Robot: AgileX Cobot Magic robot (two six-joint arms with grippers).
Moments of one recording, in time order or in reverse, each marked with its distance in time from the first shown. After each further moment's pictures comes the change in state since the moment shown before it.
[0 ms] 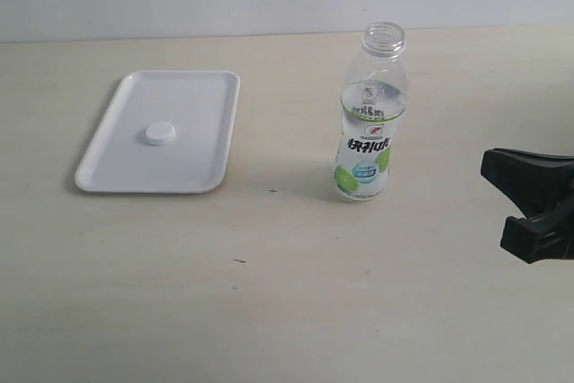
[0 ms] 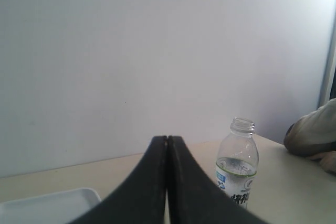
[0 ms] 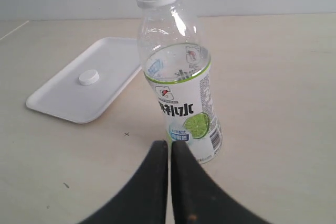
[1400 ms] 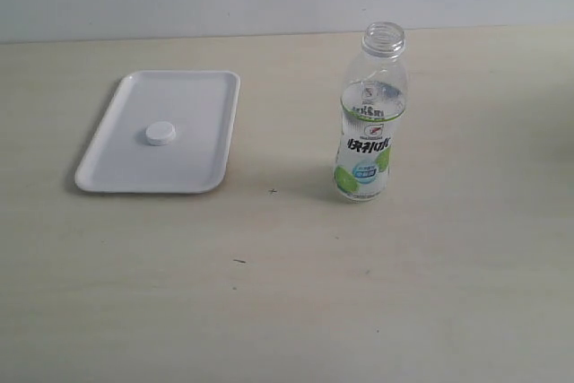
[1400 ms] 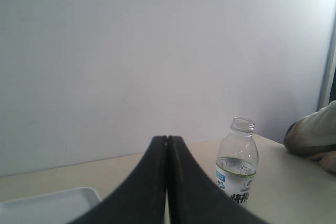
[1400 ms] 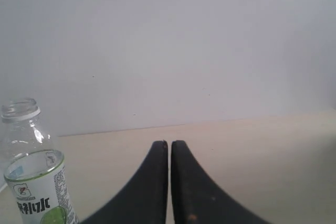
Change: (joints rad) left arm 0.000 0.000 0.000 0.000 0.002 0.000; right arm -0.157 -0.824 0.131 0.037 0.446 -0.059
